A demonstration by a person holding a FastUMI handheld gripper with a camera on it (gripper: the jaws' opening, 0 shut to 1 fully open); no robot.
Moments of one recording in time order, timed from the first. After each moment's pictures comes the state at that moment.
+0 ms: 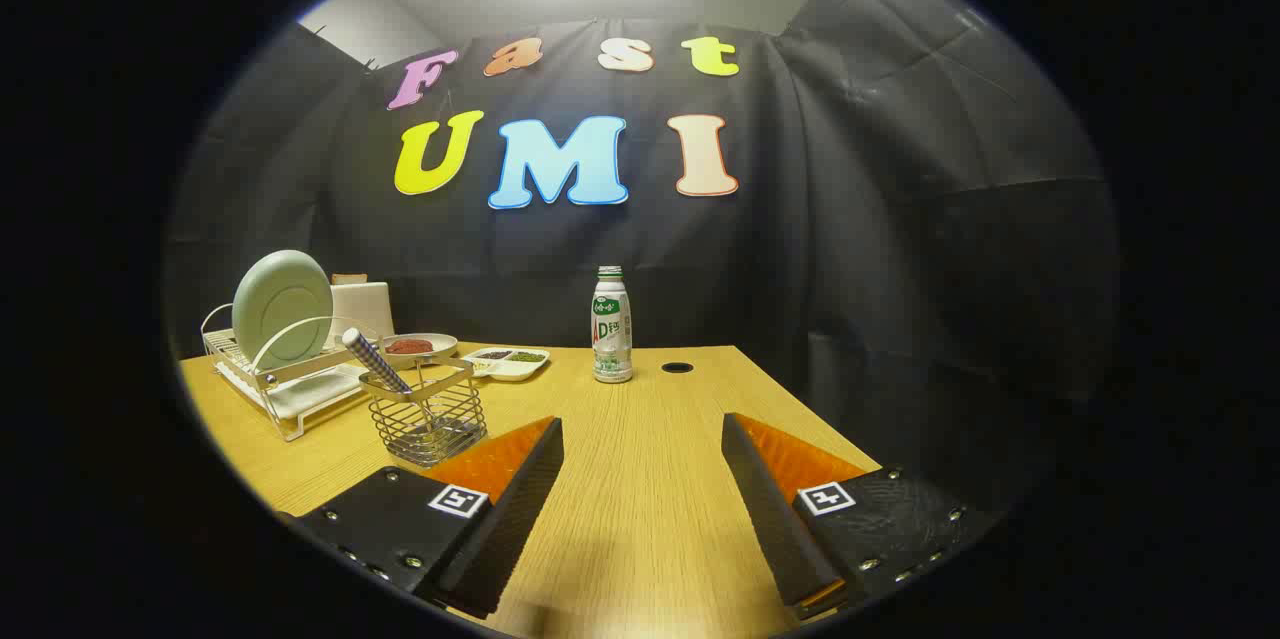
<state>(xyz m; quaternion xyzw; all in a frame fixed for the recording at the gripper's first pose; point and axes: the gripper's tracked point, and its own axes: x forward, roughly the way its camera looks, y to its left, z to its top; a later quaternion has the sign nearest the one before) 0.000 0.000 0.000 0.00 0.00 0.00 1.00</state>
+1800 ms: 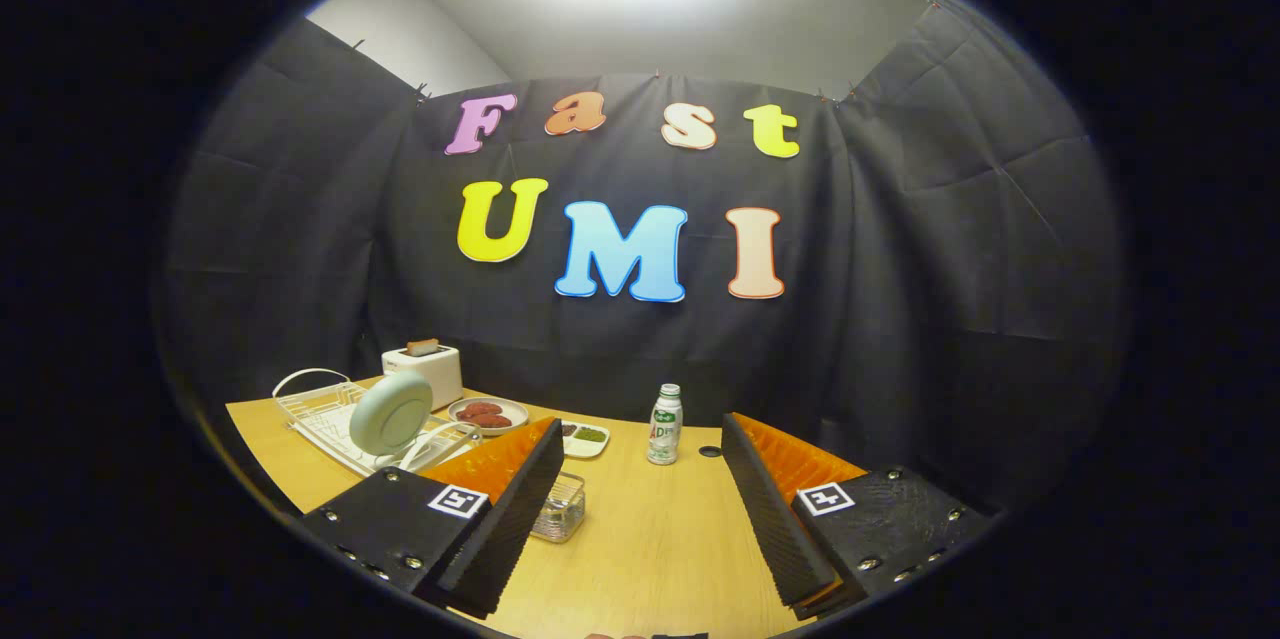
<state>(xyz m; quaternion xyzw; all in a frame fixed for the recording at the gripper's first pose) -0.112 0.093 0.219 -0.04 -0.04 0.06 1.00</state>
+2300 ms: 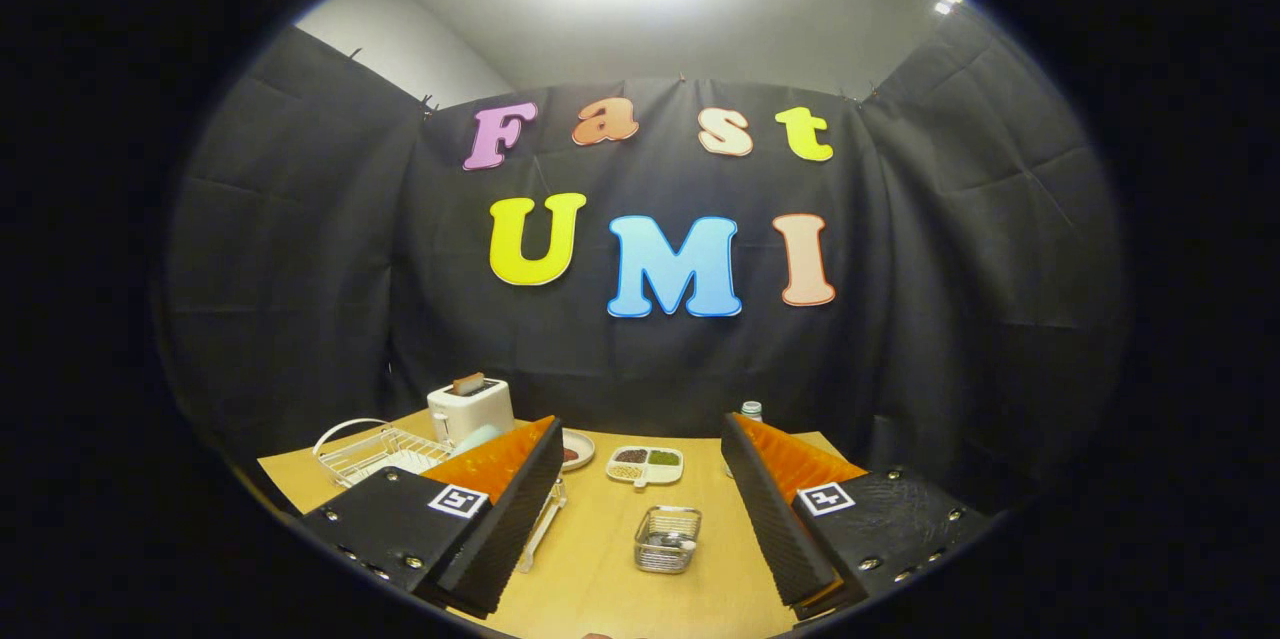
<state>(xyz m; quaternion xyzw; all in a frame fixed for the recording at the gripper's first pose) -0.081 0.232 0.249 -0.01 -0.04 0.06 1.00</state>
